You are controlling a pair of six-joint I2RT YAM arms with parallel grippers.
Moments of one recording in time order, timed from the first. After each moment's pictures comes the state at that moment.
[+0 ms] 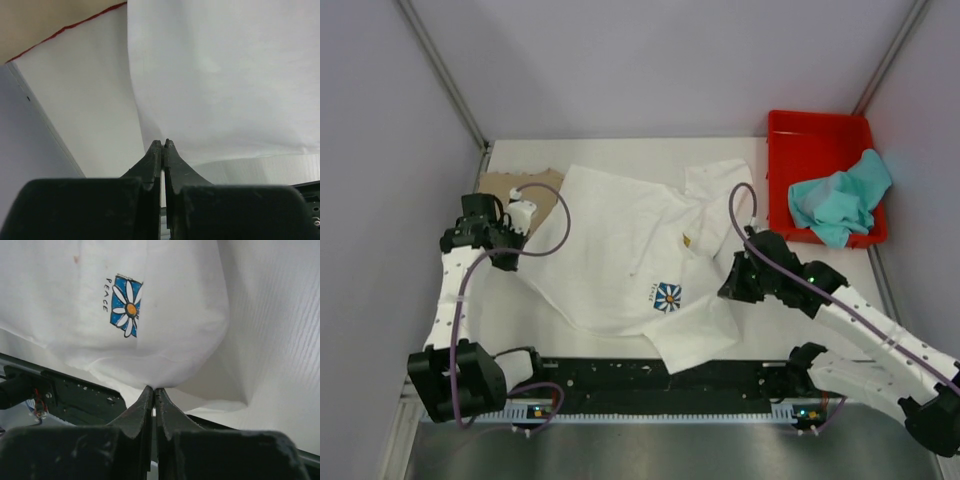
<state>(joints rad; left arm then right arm) 0.19 1.17 1.00 -0.90 0.12 0.55 0.70 0.90 0.74 -0.73 -0.02 0.81</state>
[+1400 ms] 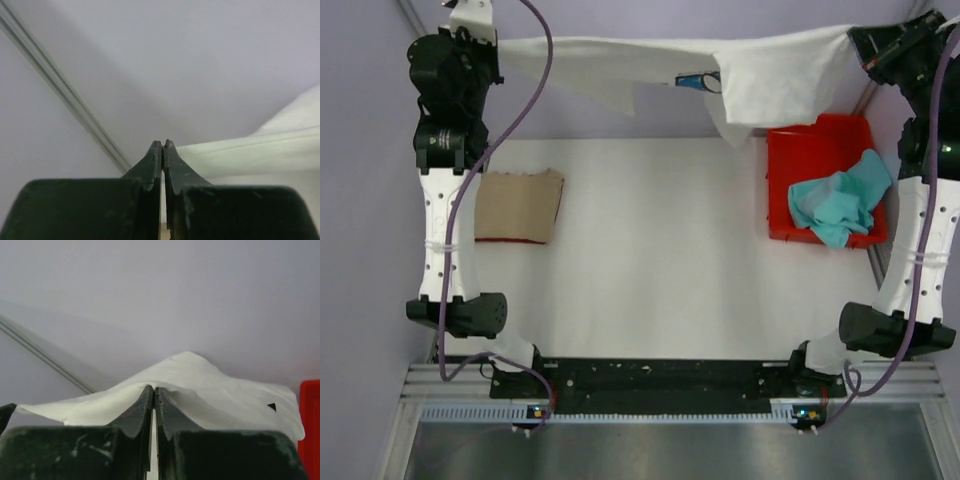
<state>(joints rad) -0.04 1.66 2.29 -0.41 -0.05 0.29 -0.22 1.55 2.18 -0.35 -0.45 0.72</state>
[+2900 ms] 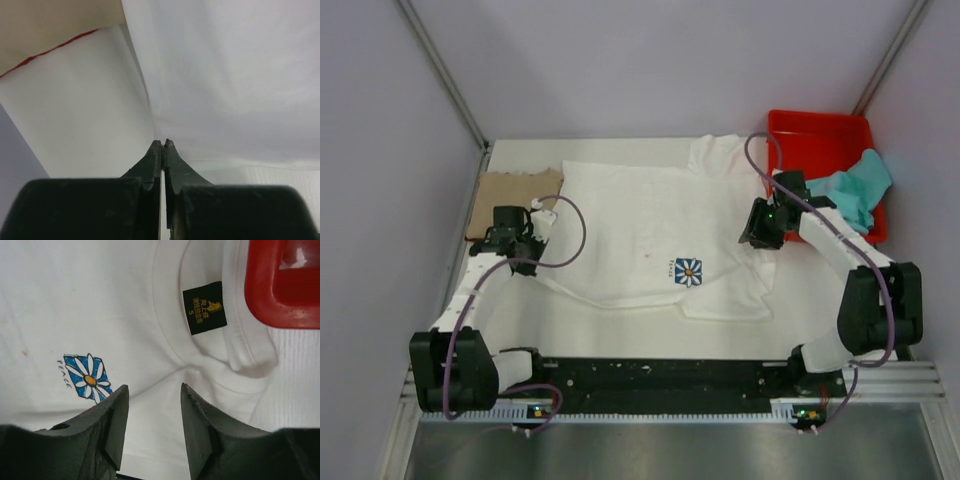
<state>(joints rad) 0.04 1.19 0.80 -0.65 0.02 0.44 0.12 1.50 1.05 -0.61 -0.21 0.49</state>
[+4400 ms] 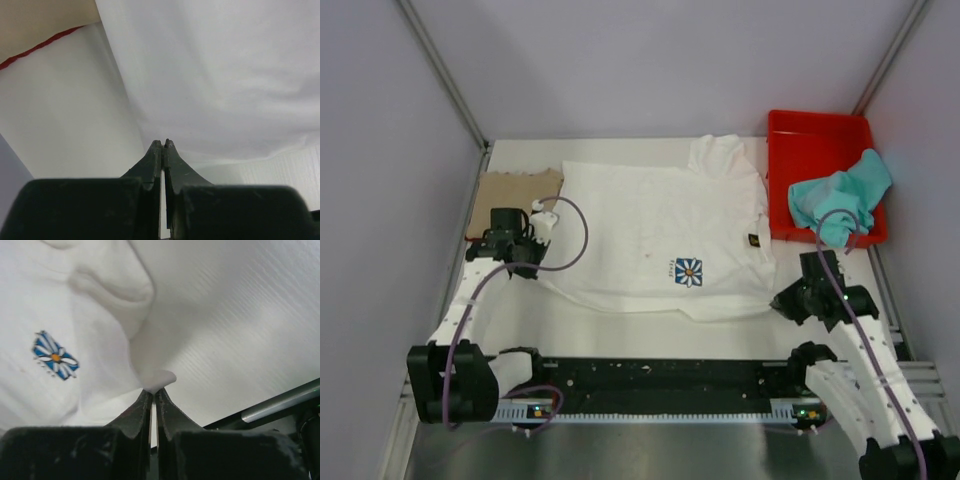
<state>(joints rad) 0.04 1.16 0.82 -0.68 0.12 0.44 0.14 0.74 0.54 -0.97 0.03 1.10</state>
